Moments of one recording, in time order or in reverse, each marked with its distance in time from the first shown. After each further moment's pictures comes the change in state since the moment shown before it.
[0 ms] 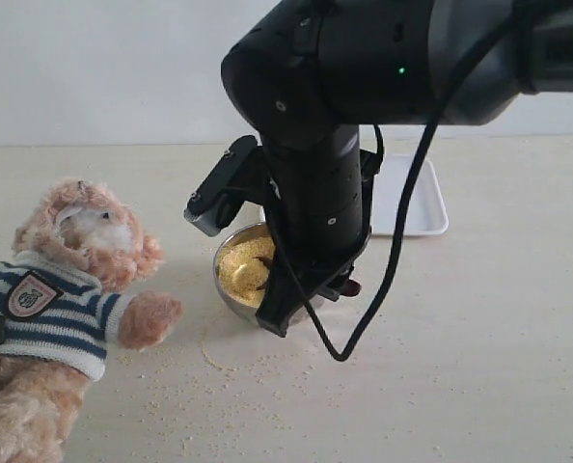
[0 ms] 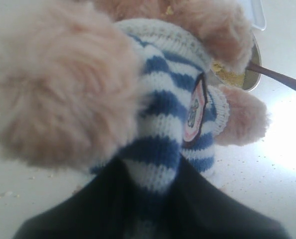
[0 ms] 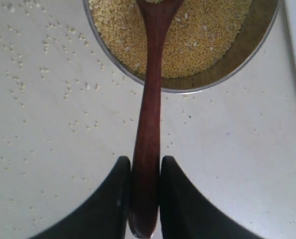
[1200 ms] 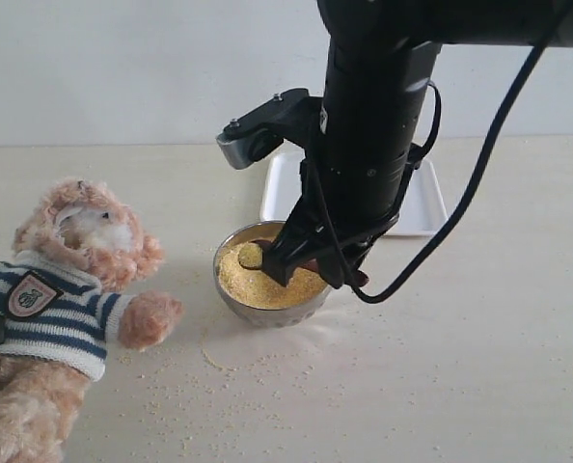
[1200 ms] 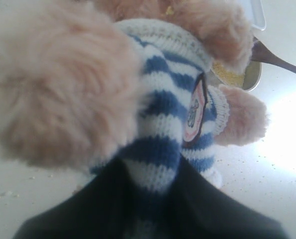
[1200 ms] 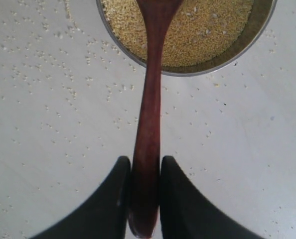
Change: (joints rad) left arm 0.000 0.000 0.000 0.000 0.000 0.000; right arm -0.133 -0.092 0.000 0.263 0.018 -0.035
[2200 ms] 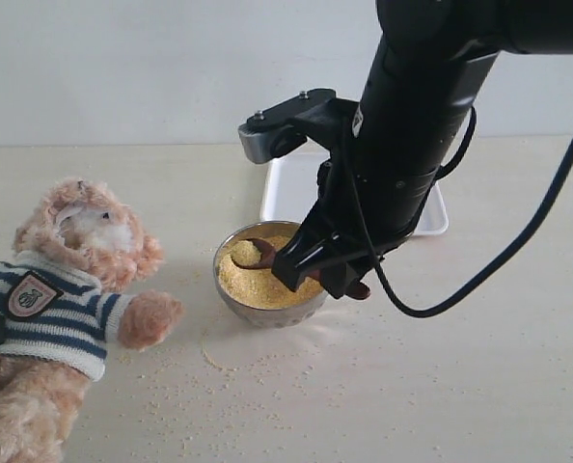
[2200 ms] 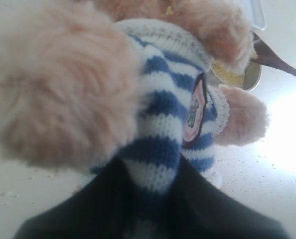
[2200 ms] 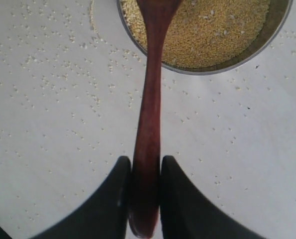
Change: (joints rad) left arm 0.000 0.000 0.000 0.000 0.000 0.000; right arm -0.039 -0.094 0.132 0.119 -0.114 -0.042
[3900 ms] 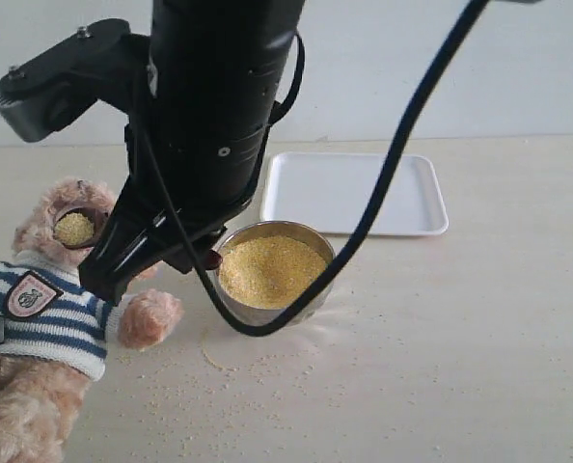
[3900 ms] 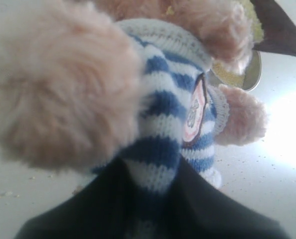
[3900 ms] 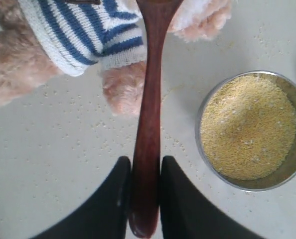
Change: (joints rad) left arm 0.000 0.000 0.000 0.000 0.000 0.000; right arm 0.297 0.111 -0.350 -0.137 0.072 0.016
